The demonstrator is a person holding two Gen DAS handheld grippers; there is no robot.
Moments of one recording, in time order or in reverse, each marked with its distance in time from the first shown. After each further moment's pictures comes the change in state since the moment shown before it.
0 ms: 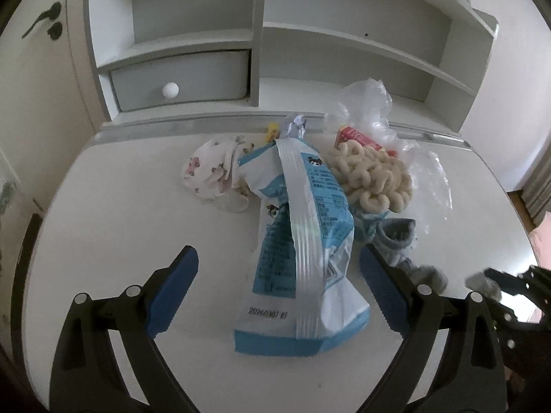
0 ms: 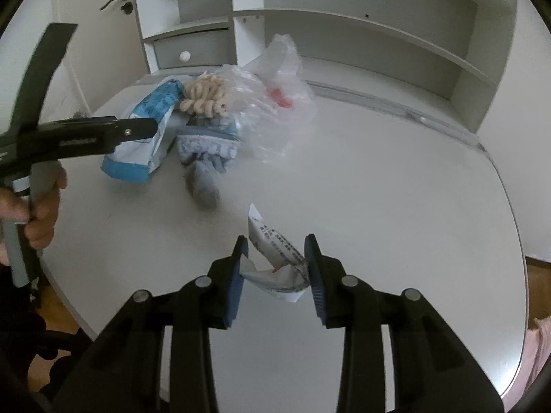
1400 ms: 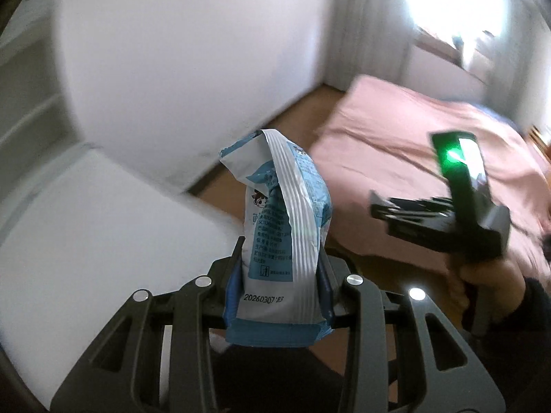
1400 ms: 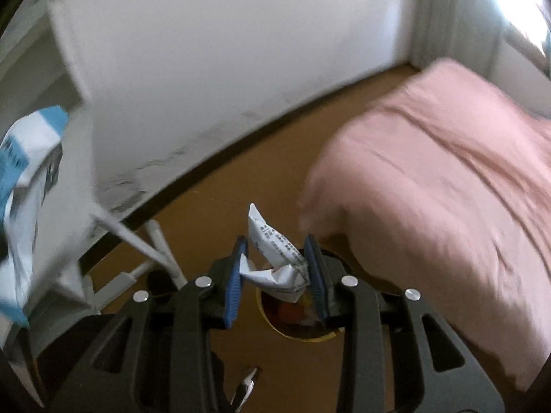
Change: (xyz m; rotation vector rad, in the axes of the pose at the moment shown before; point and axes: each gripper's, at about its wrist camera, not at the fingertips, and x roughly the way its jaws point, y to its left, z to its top) left arm -0.080 -0.463 -0.136 0.777 0.027 -0.698; right arm -0.181 -0.332 -0.325 0.946 0.034 -0.575
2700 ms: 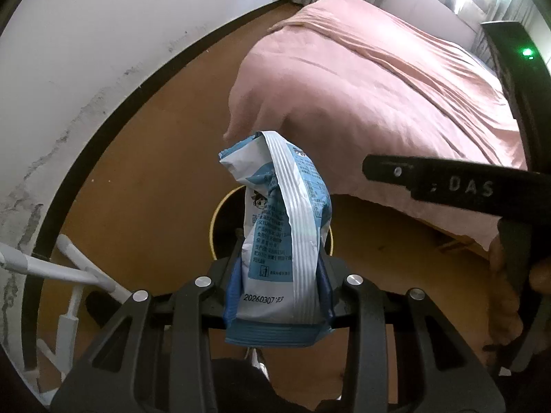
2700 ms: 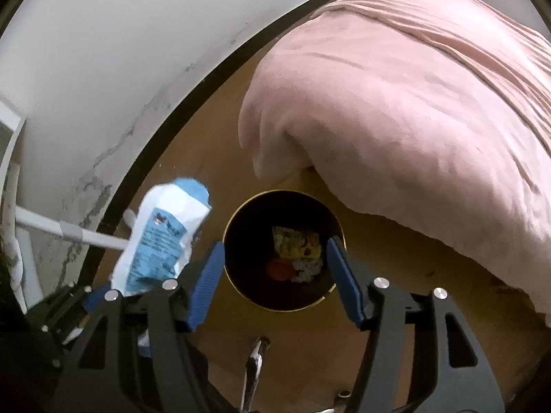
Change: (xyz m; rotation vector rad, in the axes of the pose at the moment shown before) left arm 0.218 -0.060 -0.028 -0.001 0.344 -0.168; right arm 0.091 -0.075 -0.012 0.221 0.192 0.005
